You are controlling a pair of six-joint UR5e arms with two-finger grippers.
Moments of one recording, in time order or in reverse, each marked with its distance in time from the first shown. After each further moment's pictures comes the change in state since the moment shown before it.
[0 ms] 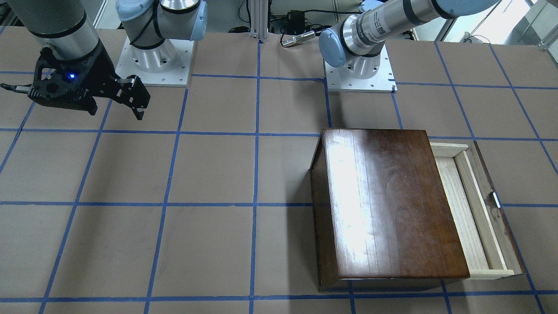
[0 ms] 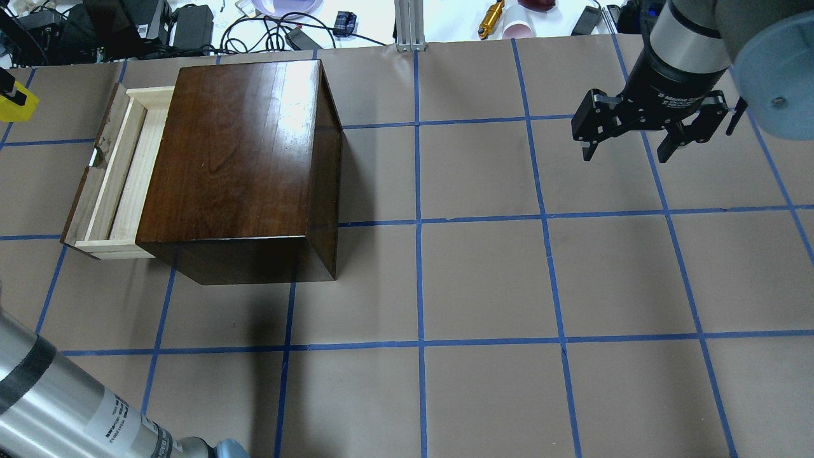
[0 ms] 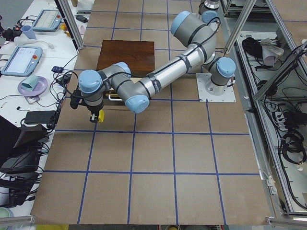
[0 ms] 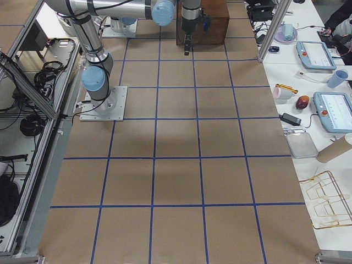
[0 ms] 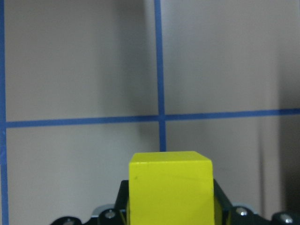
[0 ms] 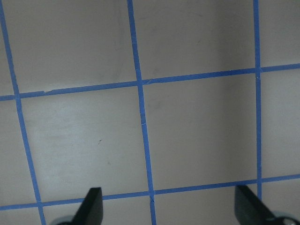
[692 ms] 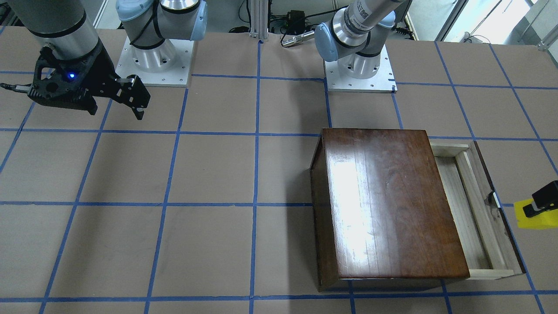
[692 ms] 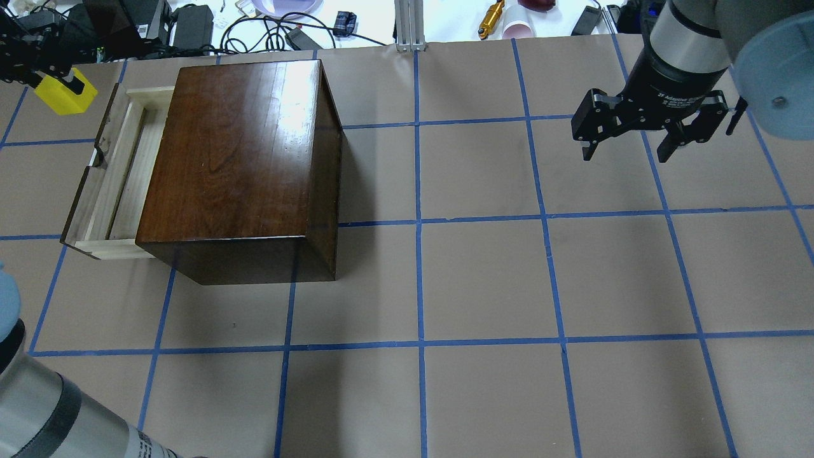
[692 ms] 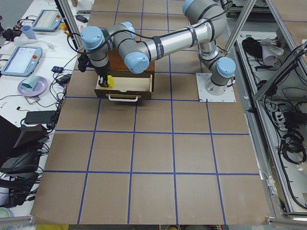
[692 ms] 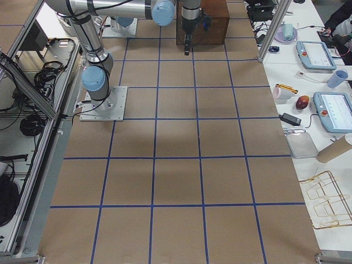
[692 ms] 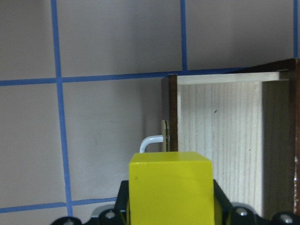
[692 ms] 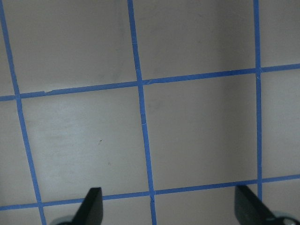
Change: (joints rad) left arm -0.158 0.148 -0.128 -0.146 -0.001 -0.149; right arm 0.000 0.000 -0.001 0.000 0.001 0.000
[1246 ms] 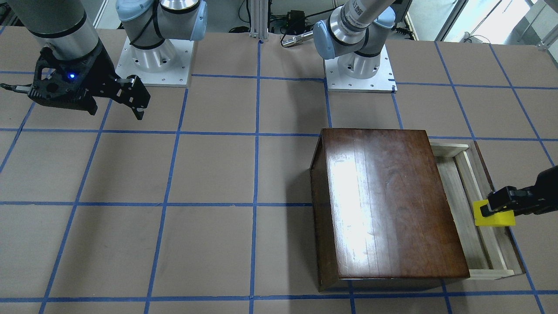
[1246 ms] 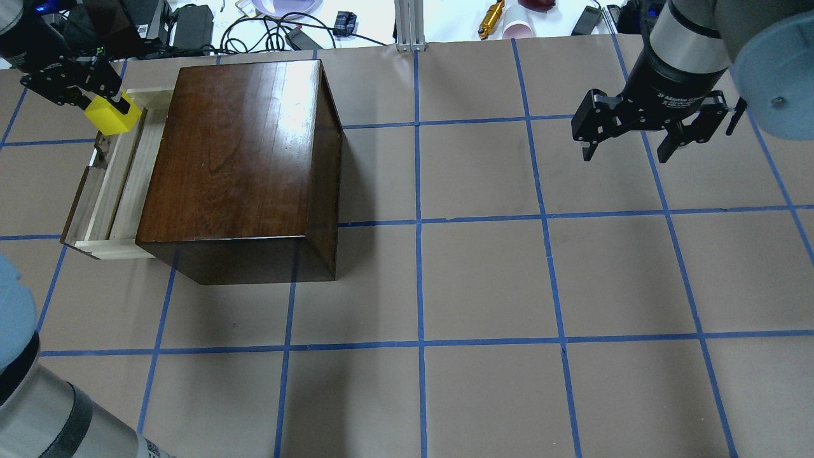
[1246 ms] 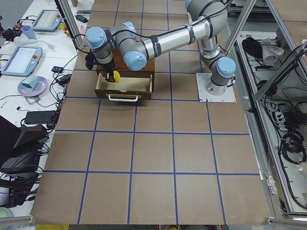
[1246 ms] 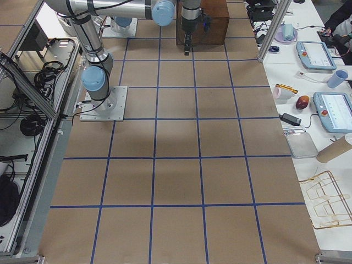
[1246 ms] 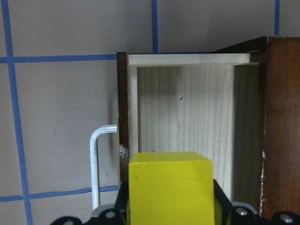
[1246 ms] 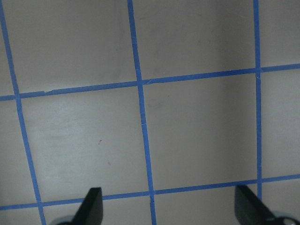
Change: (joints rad) left arm -0.056 0.007 -0.099 0.039 -0.002 -0.073; right arm 0.000 0.000 0.001 0.000 -0.001 0.000
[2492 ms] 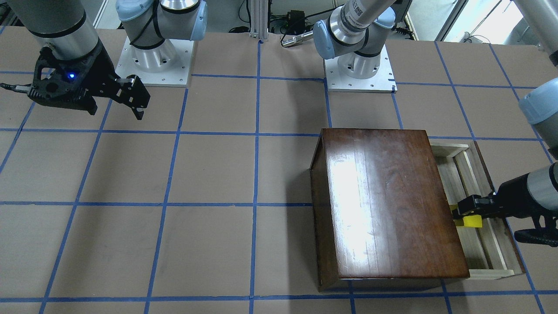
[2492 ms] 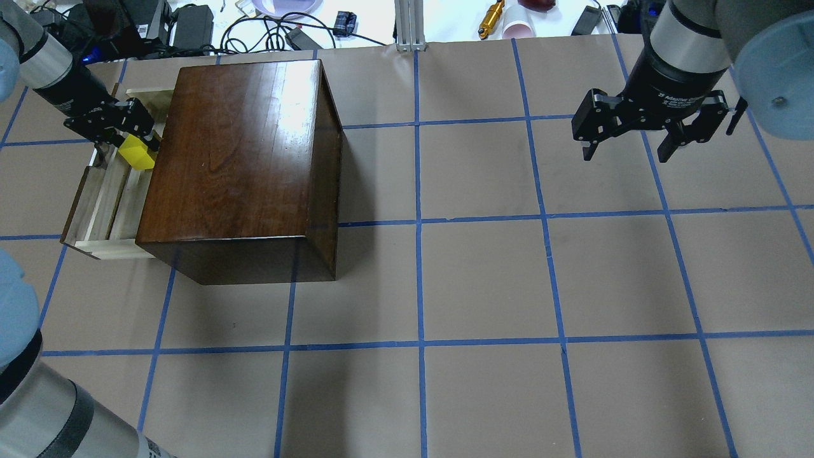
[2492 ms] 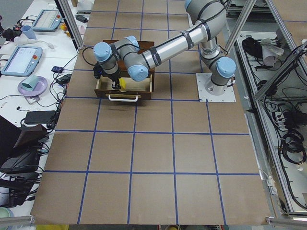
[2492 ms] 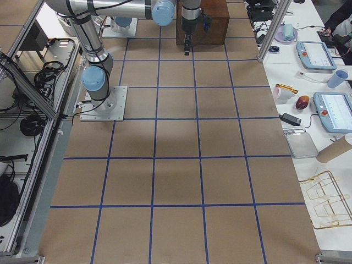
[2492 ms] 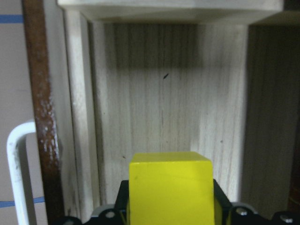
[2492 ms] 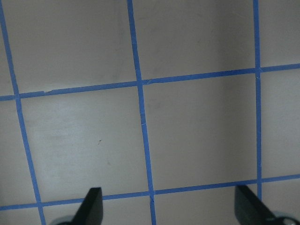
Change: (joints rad) left arm -0.003 -0.005 -0.166 0.117 0.008 -0.001; right arm 0.000 0.000 0.000 0.000 0.000 0.000
